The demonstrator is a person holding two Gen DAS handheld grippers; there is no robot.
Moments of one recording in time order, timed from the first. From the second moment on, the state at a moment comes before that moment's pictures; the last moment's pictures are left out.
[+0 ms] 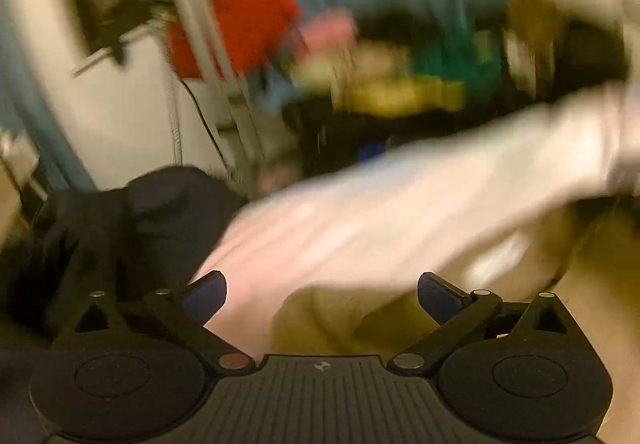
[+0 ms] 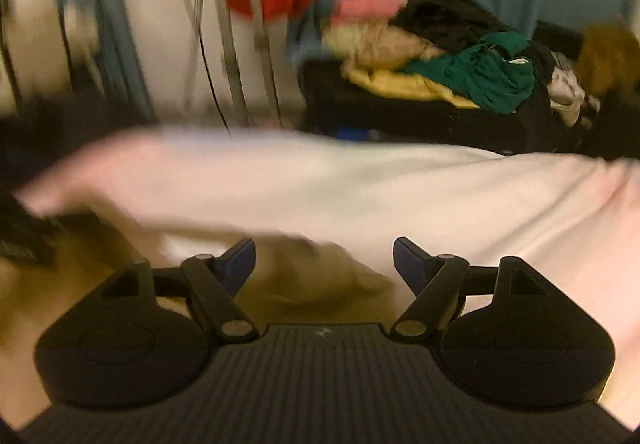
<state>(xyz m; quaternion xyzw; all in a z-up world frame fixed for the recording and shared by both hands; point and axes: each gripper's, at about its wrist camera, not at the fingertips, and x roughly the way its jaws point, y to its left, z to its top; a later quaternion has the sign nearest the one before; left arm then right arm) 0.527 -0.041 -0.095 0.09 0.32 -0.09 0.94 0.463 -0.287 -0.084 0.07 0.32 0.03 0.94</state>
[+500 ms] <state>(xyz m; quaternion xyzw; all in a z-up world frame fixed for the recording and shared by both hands) 0.218 0.019 -0.055 0.03 0.20 -0.09 0.98 0.187 -0.291 -0.052 0.16 0.18 -0.02 0.97</state>
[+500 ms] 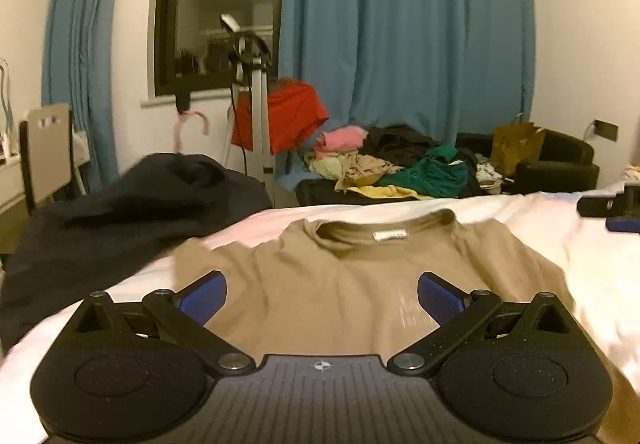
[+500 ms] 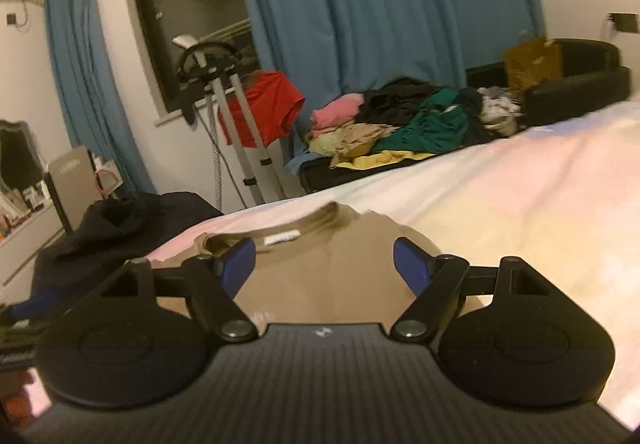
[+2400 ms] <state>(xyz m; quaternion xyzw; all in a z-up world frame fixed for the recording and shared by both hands) 0.359 0.176 -0.119 -0.20 0.29 0.05 0.94 0.173 -0.304 -0.131 0.22 0.19 -0.08 0.95</state>
